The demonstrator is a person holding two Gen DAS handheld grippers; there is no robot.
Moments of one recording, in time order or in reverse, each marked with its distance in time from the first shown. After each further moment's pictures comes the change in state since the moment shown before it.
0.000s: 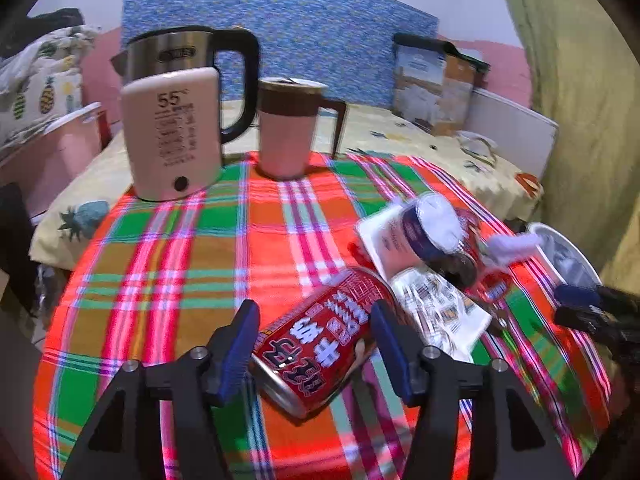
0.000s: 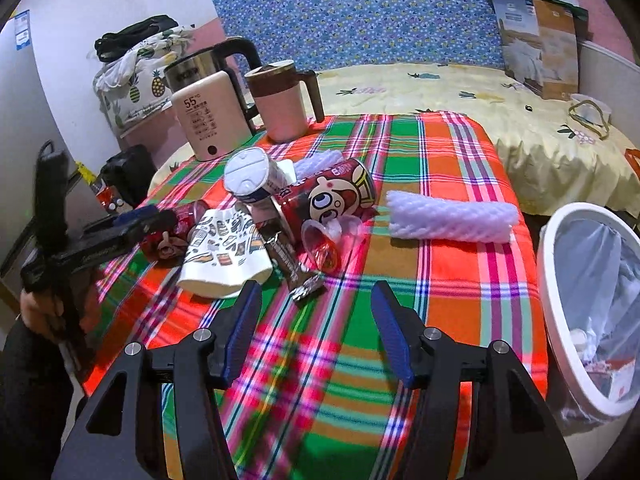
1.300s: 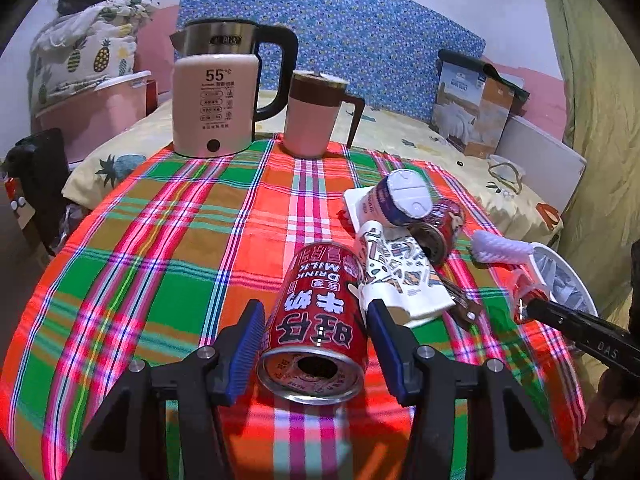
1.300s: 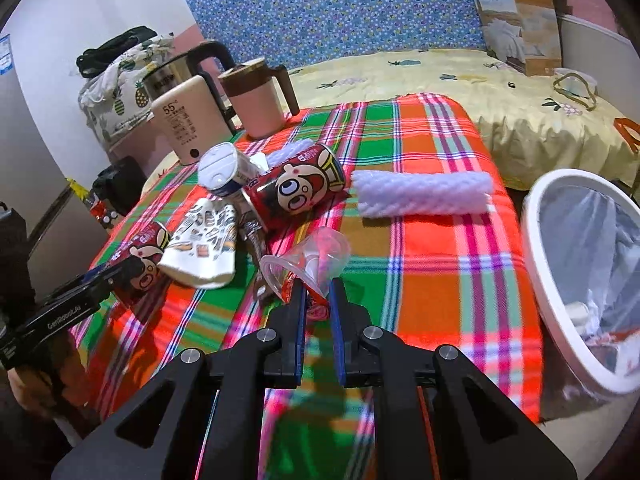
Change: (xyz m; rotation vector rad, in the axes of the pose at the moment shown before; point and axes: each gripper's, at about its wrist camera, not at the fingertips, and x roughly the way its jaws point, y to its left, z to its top) left arm -0.042 -0.044 -0.040 -0.195 -0.024 0.121; right arm -0.023 -0.019 -0.019 0.085 -0.004 -0.003
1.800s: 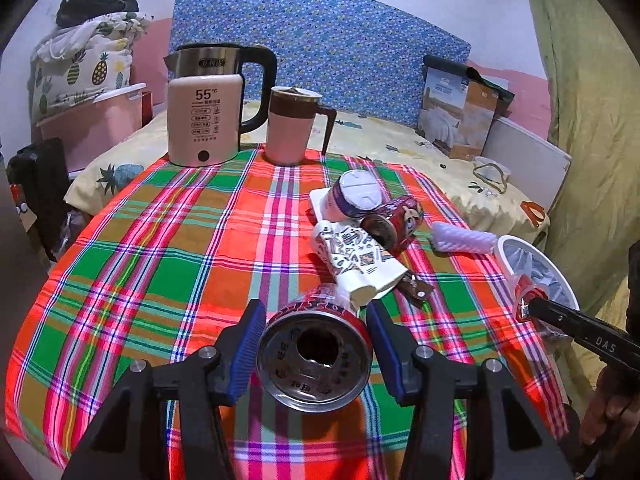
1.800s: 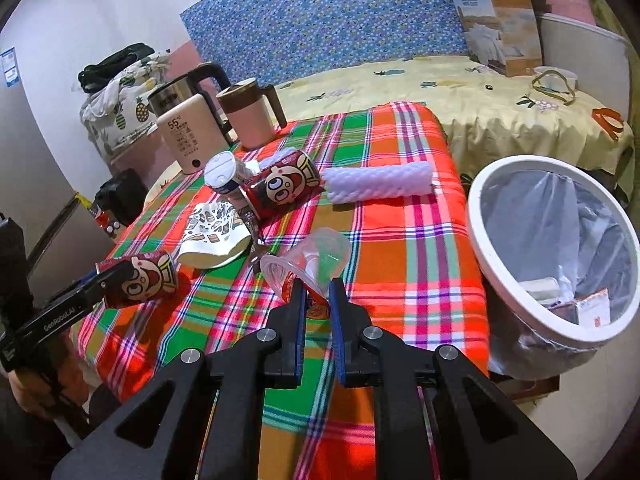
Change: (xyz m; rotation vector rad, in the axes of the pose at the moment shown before) left arm -0.044 -0.029 -0.016 0.021 -0.029 -0.021; right arm -0.030 -0.016 -0.012 0.028 -0.047 -0.010
